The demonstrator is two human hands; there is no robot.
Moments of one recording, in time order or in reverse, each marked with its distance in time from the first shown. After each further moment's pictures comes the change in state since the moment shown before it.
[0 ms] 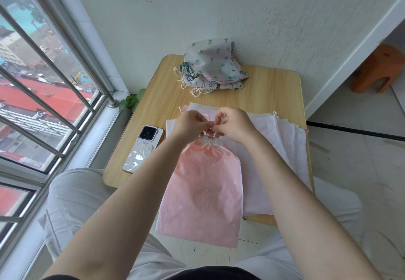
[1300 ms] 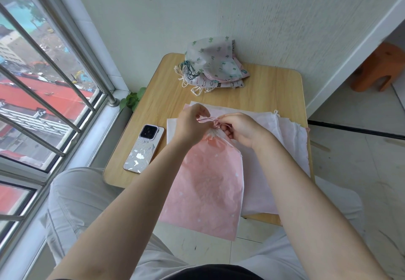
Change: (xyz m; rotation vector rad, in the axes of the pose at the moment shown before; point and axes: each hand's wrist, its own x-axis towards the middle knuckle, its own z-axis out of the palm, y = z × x) left_hand -0.011 0.002 0.004 0.117 0.179 0.202; right_hand 0.006 0.012 -0.004 0.496 -0.206 0.249
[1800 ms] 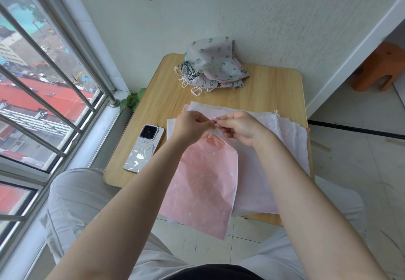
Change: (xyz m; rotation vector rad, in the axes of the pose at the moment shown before) left_hand 0.002 0.000 -0.002 0.047 -0.087 -0.116; right_hand 0.004 0.005 -0.007 0.058 0.027 -0.018
